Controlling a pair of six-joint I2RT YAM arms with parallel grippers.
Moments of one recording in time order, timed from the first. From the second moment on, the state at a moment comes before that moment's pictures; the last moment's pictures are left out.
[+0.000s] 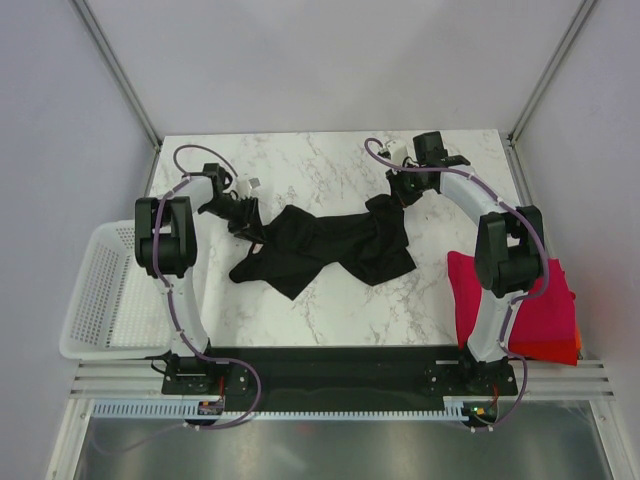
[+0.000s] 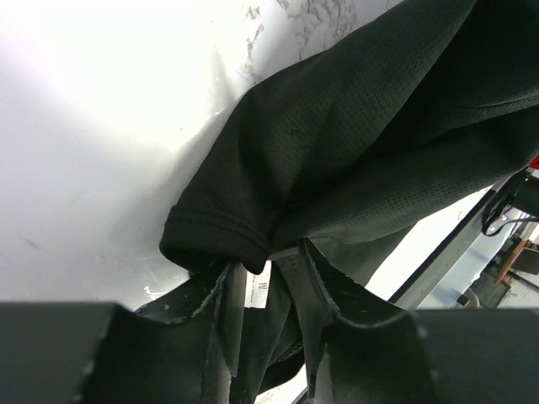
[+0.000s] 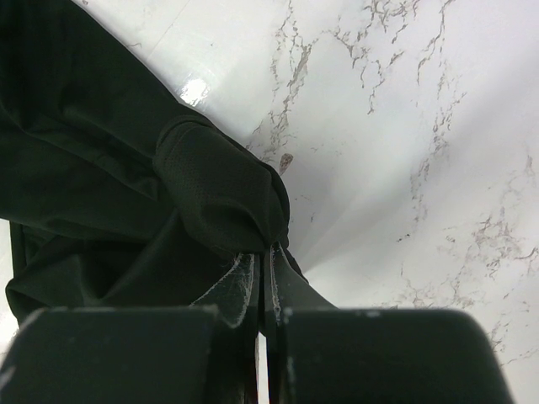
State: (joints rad) left arm 0.01 2.13 1.50 -0.85 0.71 0.16; right arm 0.20 1.94 1.54 -0.58 -0.38 -0.39
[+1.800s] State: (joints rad) left arm -0.03 2.08 1.47 -0.84 0.58 0.15; right arm 0.20 1.99 1.56 -0.58 -0.39 -0.39
